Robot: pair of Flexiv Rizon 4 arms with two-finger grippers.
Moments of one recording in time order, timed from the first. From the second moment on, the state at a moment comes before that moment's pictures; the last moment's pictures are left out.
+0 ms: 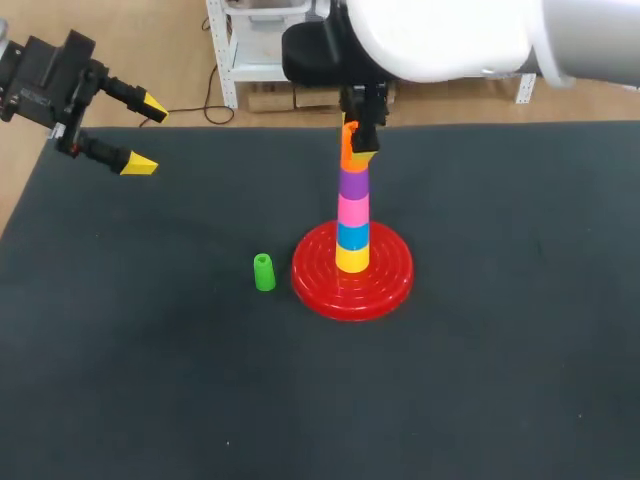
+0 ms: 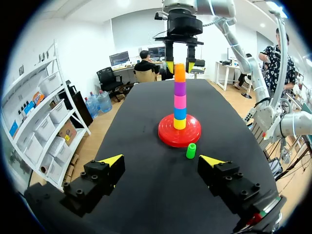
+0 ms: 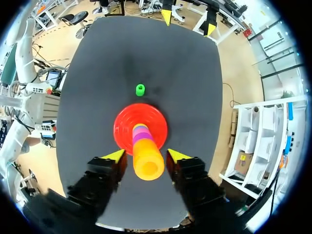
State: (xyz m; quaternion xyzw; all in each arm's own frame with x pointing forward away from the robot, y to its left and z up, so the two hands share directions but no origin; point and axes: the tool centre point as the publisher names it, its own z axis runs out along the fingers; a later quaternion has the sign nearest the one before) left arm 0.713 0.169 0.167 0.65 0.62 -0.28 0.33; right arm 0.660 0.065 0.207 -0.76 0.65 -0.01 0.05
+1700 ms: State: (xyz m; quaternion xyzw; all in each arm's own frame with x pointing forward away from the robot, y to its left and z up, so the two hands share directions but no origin) left arm 0.713 0.169 0.167 0.65 0.62 -0.28 0.33; right arm 0.623 0.158 0.137 -0.79 0.61 0.02 0.08
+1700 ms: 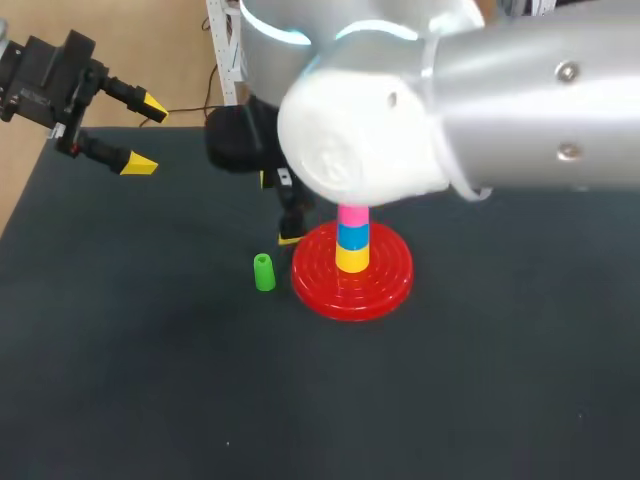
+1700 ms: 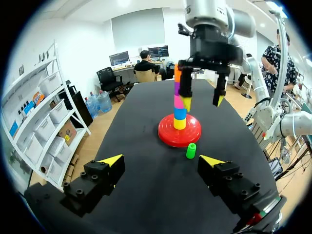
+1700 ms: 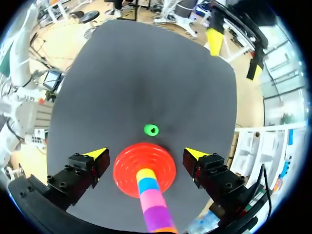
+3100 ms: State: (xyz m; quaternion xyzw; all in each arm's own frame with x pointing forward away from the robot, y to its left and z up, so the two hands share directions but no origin) left arm 0.713 0.169 0.167 0.65 0.62 -0.28 0.33; right arm 0.632 0.180 0.044 -0.78 0.62 0.00 0.02
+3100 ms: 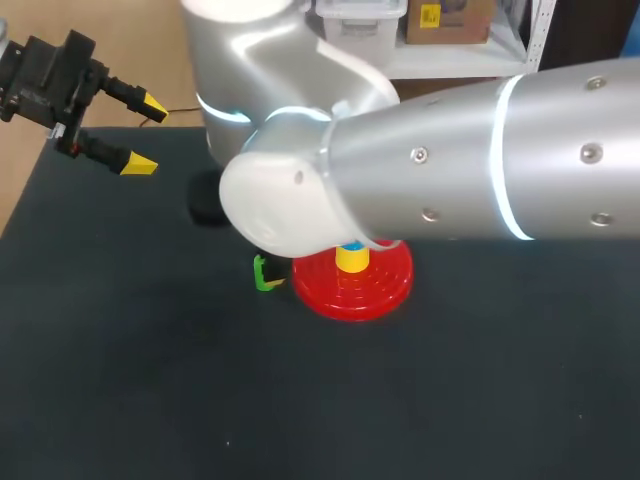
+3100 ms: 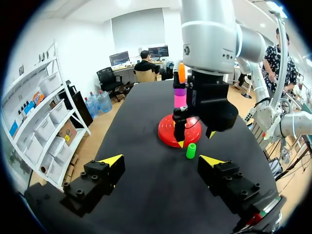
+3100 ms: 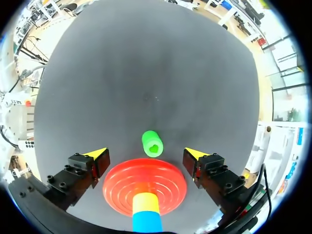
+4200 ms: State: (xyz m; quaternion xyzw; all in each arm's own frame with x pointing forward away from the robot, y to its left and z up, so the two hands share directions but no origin) left arm 0.713 0.169 0.167 0.65 0.62 -0.28 0.33; right arm 0.638 0.190 0.018 -0.77 0.63 0.00 -0.01
